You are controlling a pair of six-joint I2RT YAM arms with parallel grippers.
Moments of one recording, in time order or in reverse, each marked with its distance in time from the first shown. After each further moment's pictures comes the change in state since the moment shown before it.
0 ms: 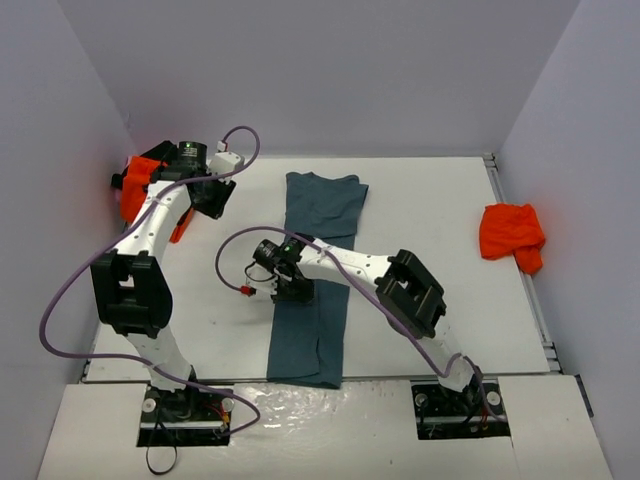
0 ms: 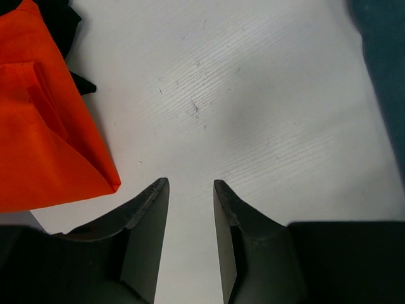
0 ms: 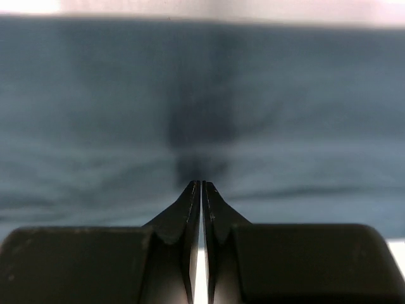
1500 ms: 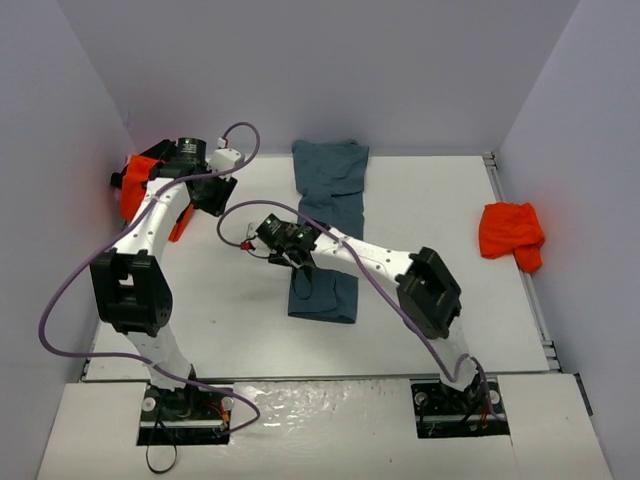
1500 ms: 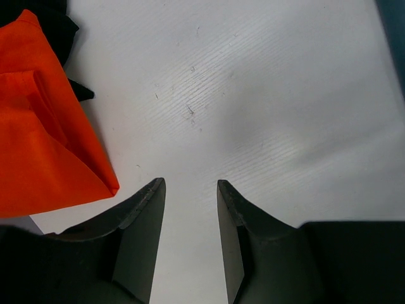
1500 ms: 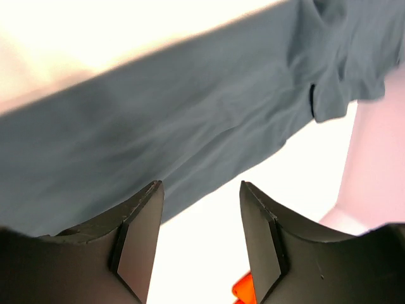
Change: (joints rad) left arm -0.004 0.003 0.028 -0.022 0.023 0.004; right arm -0.022 -0.142 -0.032 0.262 0.430 0.029
